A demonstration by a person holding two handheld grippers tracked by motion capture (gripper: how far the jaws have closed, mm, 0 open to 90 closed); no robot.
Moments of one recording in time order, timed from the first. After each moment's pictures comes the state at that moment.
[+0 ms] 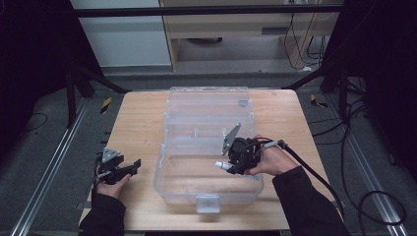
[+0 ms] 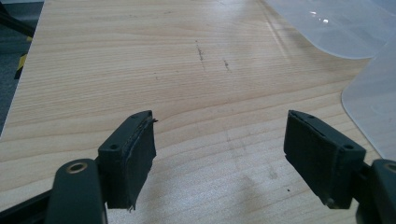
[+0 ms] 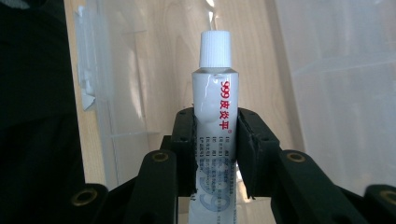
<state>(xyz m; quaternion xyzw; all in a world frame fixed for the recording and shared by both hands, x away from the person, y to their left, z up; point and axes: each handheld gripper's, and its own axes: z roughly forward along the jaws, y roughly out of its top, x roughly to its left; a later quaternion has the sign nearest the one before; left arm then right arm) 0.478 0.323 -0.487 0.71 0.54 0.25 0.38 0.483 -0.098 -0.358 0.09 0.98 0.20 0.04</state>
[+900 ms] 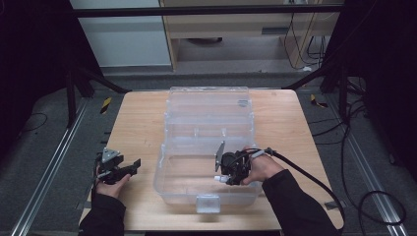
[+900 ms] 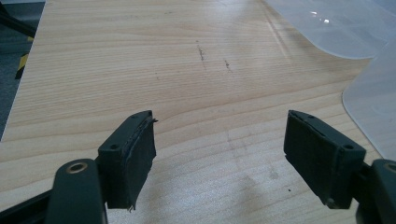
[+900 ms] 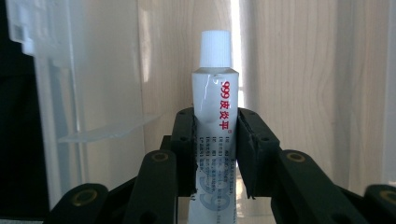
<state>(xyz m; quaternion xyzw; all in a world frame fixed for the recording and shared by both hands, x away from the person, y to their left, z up) 0.478 0.323 -0.487 0.71 0.54 0.25 0.38 0.483 -0.076 -0.410 0.03 0.99 0.12 0.03</state>
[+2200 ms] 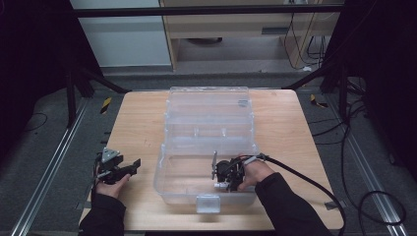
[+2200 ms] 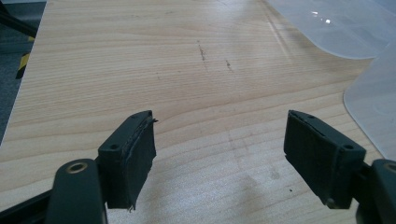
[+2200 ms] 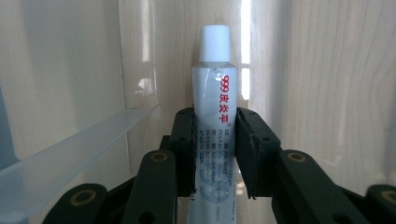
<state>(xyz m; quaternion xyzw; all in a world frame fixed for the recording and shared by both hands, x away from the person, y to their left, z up) 0.479 0.323 -0.487 0.71 0.54 0.25 0.38 0.486 -0.064 -0.450 0.02 1.00 0.06 0.01</state>
